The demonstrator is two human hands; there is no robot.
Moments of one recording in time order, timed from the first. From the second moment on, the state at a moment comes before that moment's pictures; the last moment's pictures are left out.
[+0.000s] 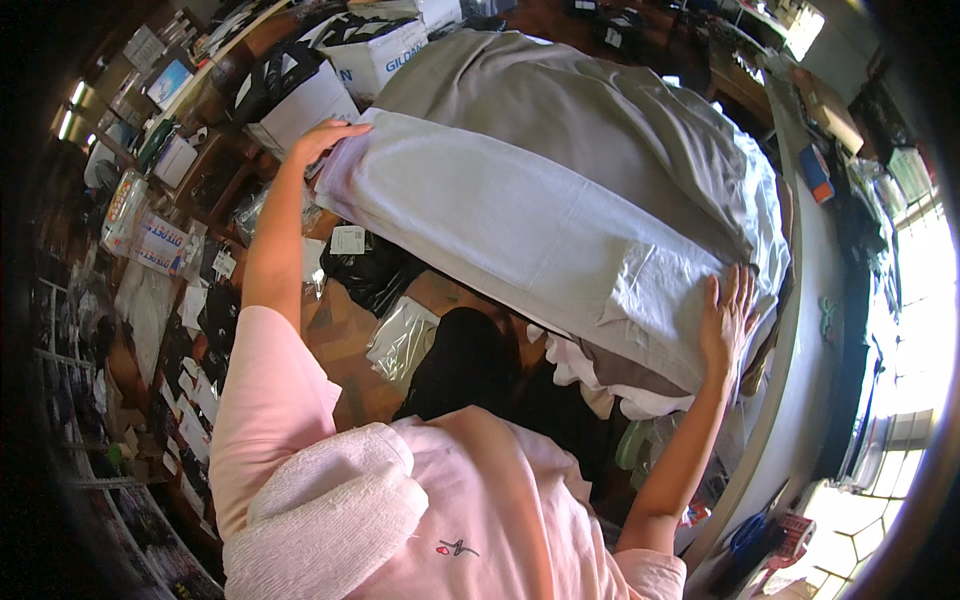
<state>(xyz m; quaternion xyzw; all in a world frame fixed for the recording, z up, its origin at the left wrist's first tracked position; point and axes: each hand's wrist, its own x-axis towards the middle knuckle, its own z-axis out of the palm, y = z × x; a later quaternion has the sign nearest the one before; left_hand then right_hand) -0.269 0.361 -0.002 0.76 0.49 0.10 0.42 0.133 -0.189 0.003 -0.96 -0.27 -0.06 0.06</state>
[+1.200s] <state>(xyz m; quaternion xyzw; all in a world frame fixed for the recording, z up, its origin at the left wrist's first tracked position) -0.122 0.160 -0.011 0.88 0.29 0.35 0.13 -0.032 -0.045 0.021 -0.85 -0.33 -0.05 0.40</state>
